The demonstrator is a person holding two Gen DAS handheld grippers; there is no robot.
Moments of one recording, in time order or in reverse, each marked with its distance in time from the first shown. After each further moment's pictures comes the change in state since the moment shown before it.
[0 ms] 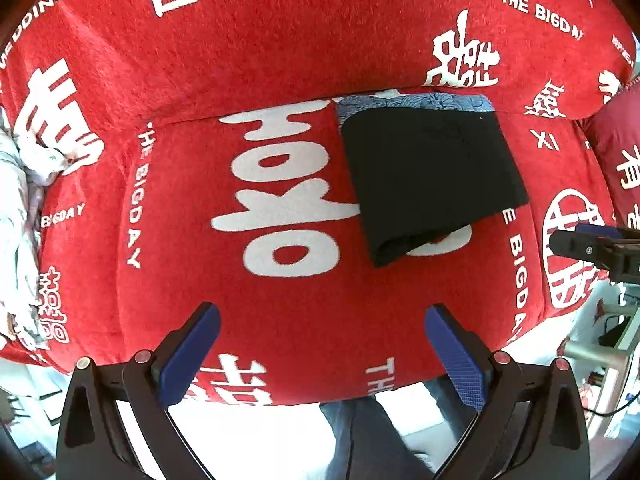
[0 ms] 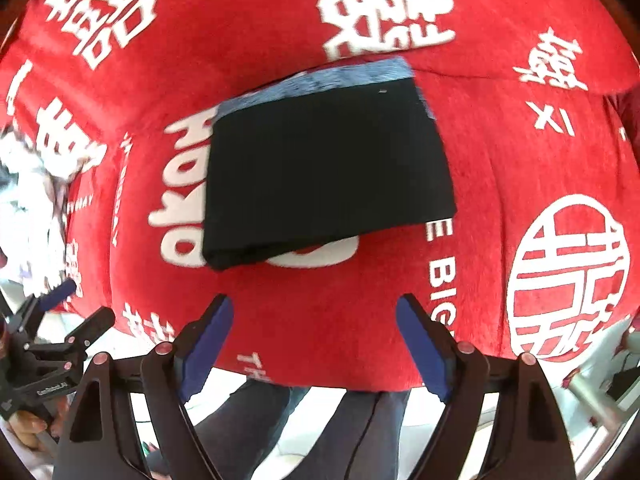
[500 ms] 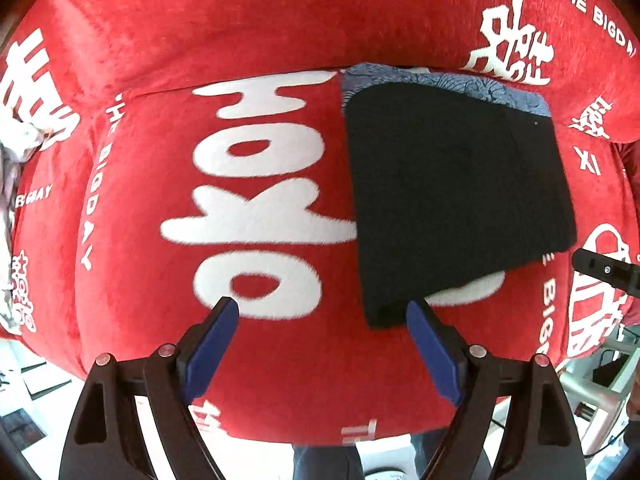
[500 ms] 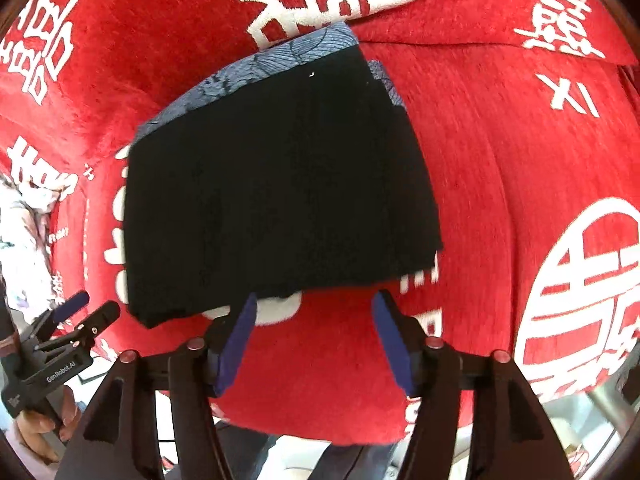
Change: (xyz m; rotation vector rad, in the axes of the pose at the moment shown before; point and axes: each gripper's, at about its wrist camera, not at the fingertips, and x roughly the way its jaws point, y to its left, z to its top) left arm 0.097 -0.021 0.039 -0.114 0.067 0.015; right arm 0.074 -0.083 0.041 0.147 -0.005 0.071
